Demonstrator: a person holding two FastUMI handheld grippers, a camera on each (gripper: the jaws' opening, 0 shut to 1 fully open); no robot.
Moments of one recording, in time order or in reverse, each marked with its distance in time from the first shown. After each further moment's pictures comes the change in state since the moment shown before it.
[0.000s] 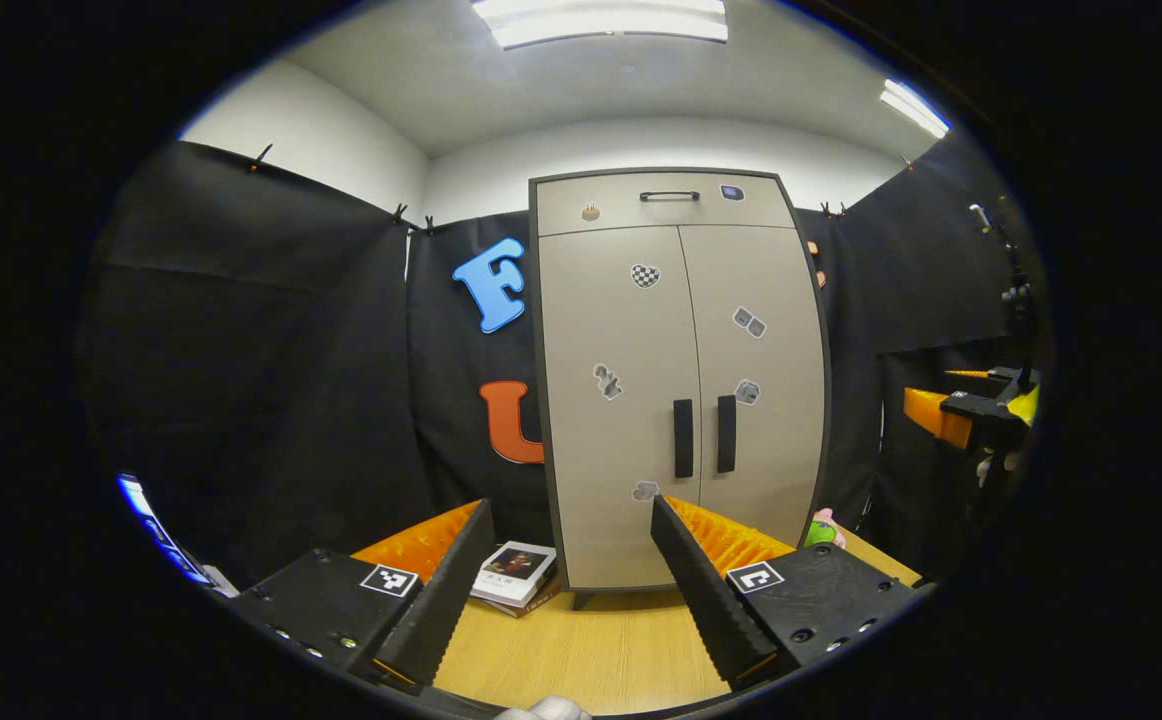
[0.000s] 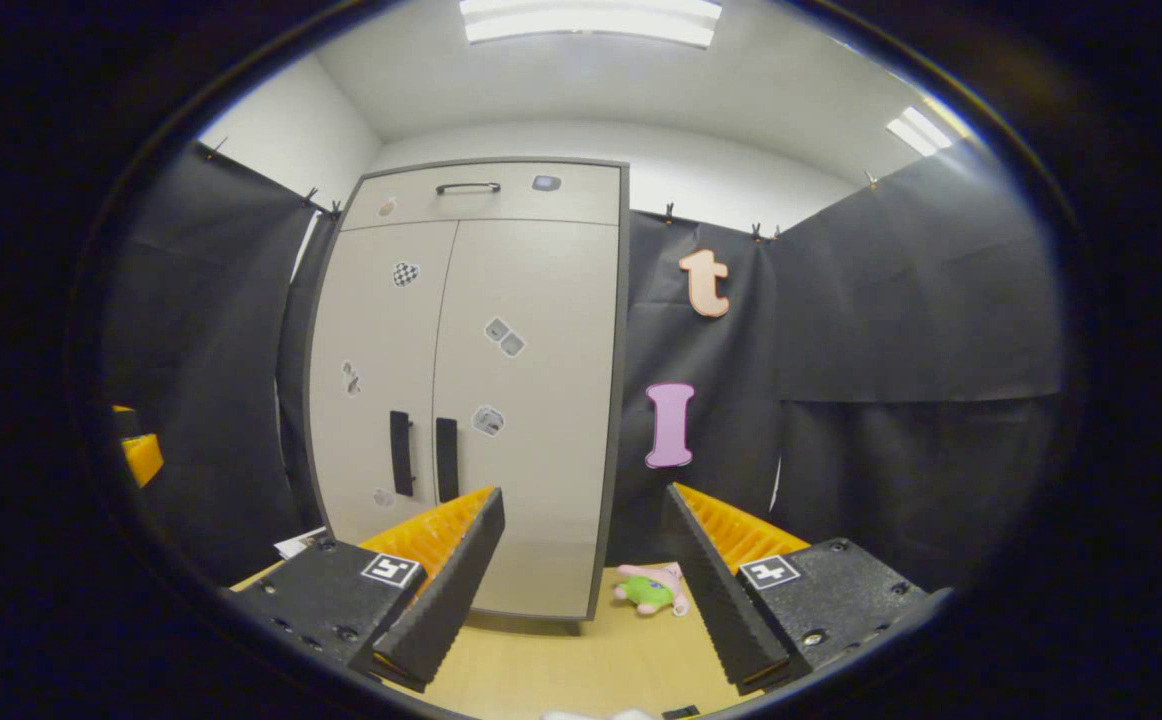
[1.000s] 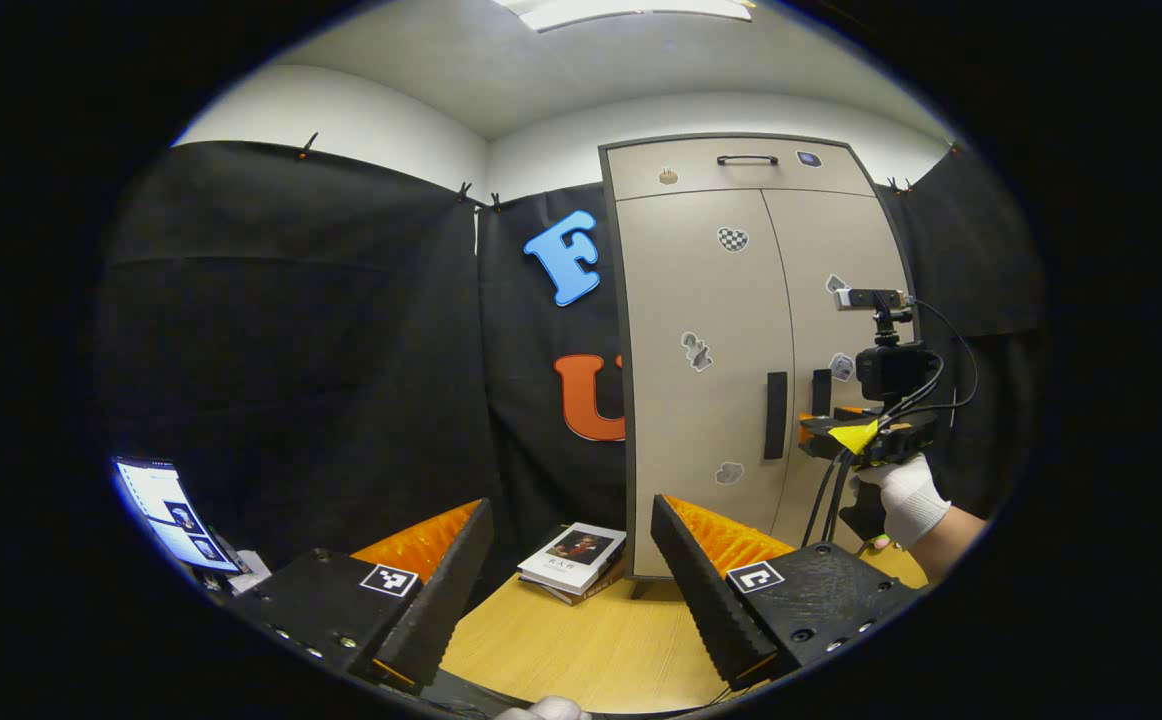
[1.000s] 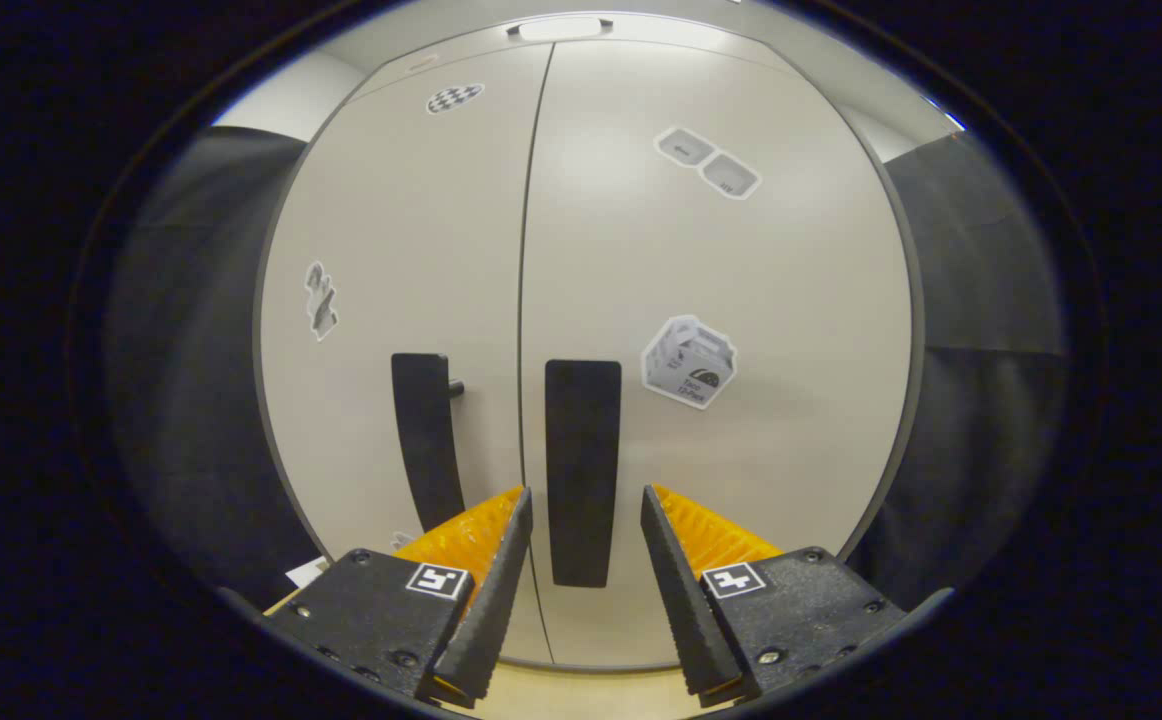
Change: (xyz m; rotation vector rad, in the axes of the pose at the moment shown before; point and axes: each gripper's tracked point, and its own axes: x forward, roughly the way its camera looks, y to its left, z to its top) left arm 0.014 0.047 -0.024 -0.012 0.075 0.238; right arm 0.254 0.168 -0.069 0.027 0.155 0.135
